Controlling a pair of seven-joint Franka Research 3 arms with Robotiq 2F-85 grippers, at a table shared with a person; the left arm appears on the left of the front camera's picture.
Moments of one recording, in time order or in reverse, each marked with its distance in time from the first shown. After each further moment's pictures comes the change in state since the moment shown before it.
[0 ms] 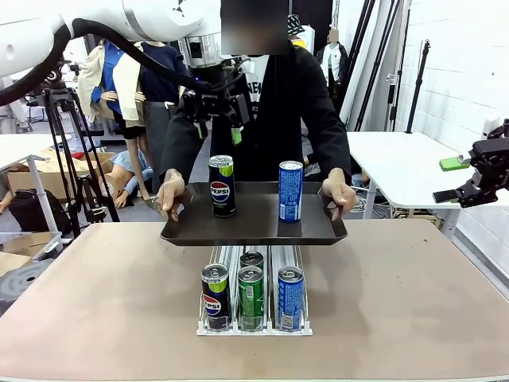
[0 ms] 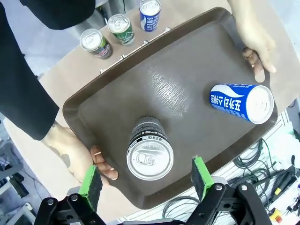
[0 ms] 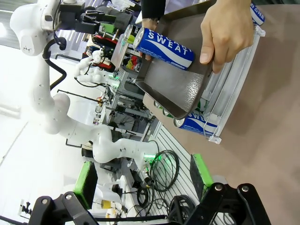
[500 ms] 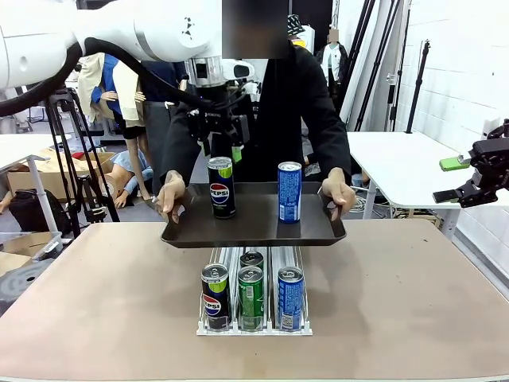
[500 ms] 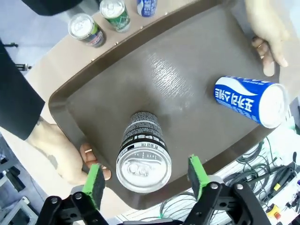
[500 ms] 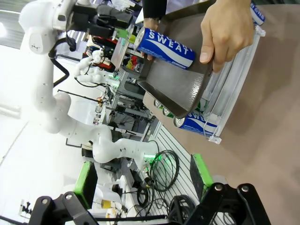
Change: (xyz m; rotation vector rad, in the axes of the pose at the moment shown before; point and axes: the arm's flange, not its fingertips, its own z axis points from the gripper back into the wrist) left arm 0.001 -0.001 -0.034 -0.016 0.059 0.005; right arm 0.000 0.000 0.000 0.000 0.000 0.000
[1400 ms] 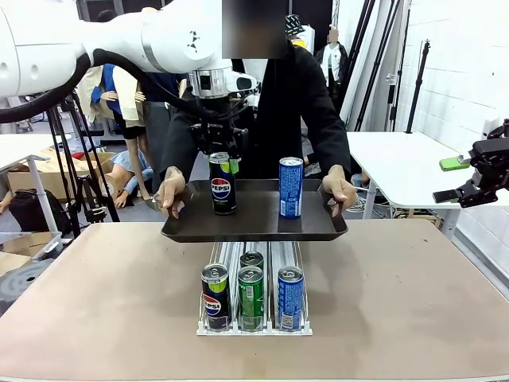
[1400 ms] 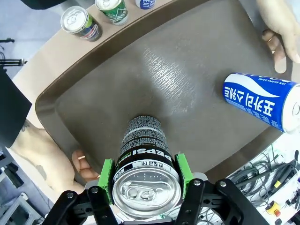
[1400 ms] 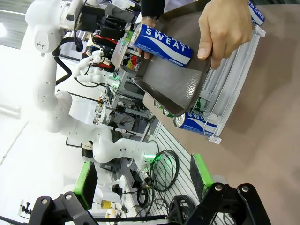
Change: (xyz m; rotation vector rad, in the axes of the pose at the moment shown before) left arm 0.004 0.000 -0.030 -0.007 0.052 -0.001; right arm 0.000 0.000 0.000 0.000 0.000 0.000
